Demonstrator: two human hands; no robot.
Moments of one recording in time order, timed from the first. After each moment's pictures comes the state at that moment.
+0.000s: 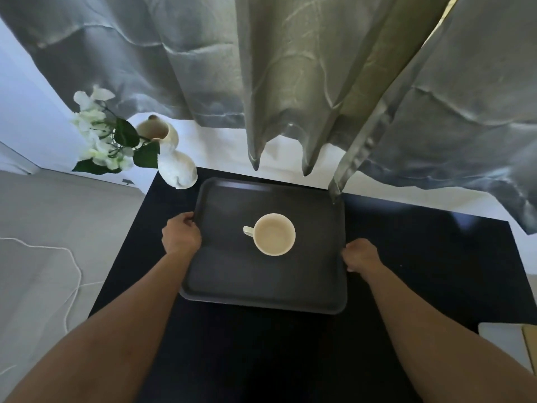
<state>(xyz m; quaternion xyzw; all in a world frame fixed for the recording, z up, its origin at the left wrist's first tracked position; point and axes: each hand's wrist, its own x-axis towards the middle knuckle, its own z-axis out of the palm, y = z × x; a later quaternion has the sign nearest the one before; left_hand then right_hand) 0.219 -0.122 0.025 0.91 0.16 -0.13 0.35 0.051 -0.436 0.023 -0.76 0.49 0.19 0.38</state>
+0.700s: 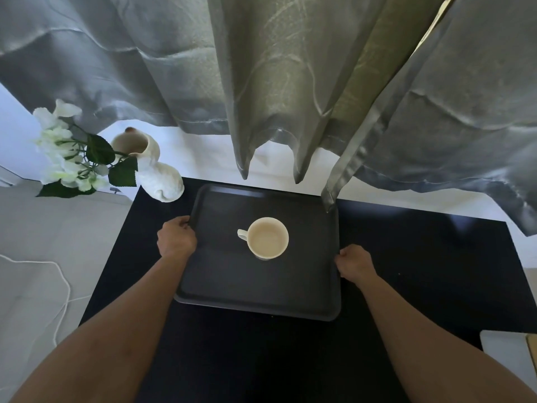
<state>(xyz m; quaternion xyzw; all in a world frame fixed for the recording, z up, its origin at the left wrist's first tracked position) 0.249 -0.143 0.007 0.92 0.15 -0.14 0.34 0.058 -0.444 0.006 -0.77 0.48 0.19 0.37</state>
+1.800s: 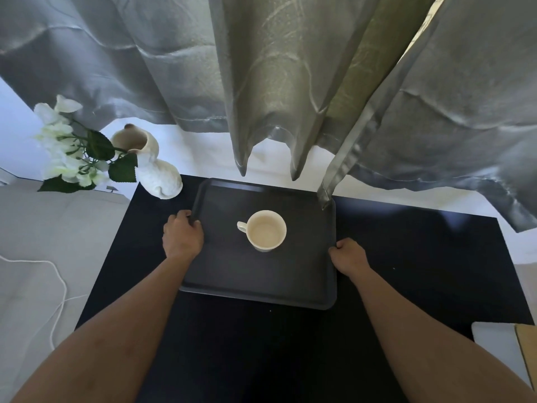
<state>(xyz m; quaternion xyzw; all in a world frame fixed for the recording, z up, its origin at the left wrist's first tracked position) 0.239 -0.146 0.000 0.95 0.05 -0.13 0.29 0.058 -0.438 0.010 -0.77 0.48 0.17 0.38</state>
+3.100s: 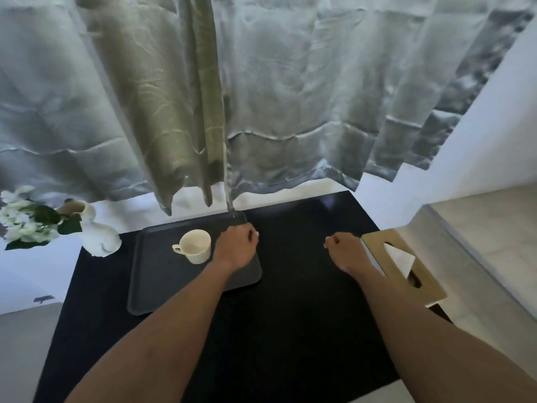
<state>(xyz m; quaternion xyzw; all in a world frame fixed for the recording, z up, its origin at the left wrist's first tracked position) 0.033 -0.259 0.156 0.86 -0.42 -0.14 0.25 -0.164 -0.418 0.160 -0.80 0.51 -0.04 0.30</state>
